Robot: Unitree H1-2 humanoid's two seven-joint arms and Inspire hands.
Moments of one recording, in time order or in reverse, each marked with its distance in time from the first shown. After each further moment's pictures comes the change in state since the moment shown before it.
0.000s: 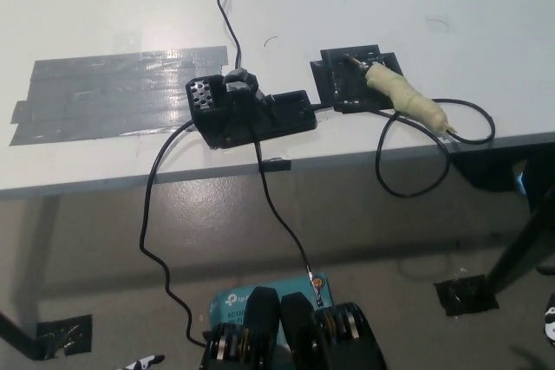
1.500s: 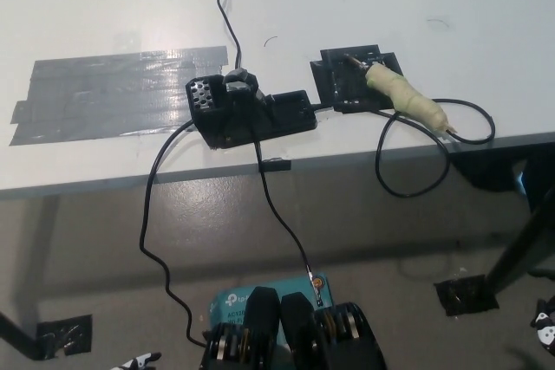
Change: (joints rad) left_arm 0.002 0.000 0.016 -0.006 0.006 0.000 -0.010; right_arm -0.003 -0.076 0.091 -0.022 -0.008 0.077 -0.009
